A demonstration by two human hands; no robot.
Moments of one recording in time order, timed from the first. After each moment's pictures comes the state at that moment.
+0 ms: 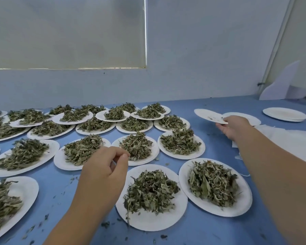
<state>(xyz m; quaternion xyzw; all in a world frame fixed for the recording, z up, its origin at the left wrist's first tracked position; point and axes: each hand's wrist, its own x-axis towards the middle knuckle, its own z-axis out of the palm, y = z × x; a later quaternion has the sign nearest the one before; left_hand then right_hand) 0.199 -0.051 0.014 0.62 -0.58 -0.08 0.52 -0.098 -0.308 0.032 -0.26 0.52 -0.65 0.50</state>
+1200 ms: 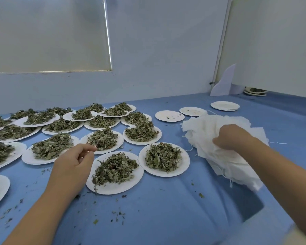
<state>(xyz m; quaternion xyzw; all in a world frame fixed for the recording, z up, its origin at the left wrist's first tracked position) 0.196 -0.032 0.002 0.63 -0.59 -0.11 0.49 -0.188 -0.128 0.062 -0.56 0.83 0.07 -0.04</state>
